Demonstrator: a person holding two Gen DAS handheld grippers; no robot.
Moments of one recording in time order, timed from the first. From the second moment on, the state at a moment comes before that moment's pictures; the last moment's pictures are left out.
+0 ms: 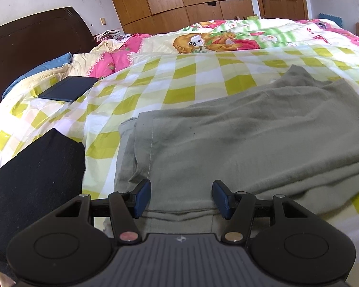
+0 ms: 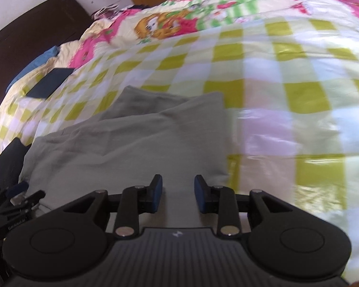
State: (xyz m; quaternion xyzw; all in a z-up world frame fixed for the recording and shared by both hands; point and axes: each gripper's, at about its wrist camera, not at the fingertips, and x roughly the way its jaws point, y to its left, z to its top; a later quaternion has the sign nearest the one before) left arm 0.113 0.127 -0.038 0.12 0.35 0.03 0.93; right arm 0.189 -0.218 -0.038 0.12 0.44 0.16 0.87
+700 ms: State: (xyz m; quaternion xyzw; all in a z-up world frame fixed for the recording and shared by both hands) left arm 0.098 0.125 -0.036 0.14 0.36 0.03 0.92; right arm 0.182 -0.261 -0.052 0.20 0.45 0.13 0.86
